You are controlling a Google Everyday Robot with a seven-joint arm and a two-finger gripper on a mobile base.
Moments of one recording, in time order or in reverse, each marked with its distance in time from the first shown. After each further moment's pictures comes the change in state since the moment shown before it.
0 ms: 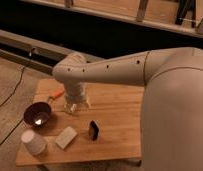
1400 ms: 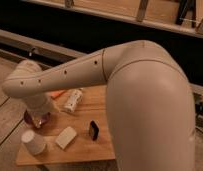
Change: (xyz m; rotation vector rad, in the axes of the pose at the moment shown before) arm 0.055 0.148 -0.012 0.025 -0.027 -0.546
